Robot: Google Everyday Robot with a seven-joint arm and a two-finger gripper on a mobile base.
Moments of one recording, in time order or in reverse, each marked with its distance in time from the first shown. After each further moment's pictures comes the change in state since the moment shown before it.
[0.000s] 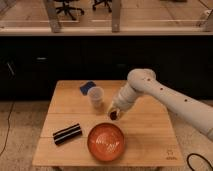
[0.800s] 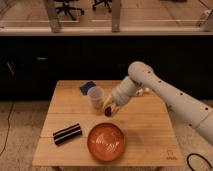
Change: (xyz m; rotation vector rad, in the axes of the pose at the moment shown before) arm -0.005 -0.036 -0.010 0.108 -0.151 0.048
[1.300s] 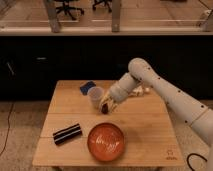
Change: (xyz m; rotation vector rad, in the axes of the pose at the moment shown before) arm -0.003 -0.022 -0.001 0.062 -0.091 0.028
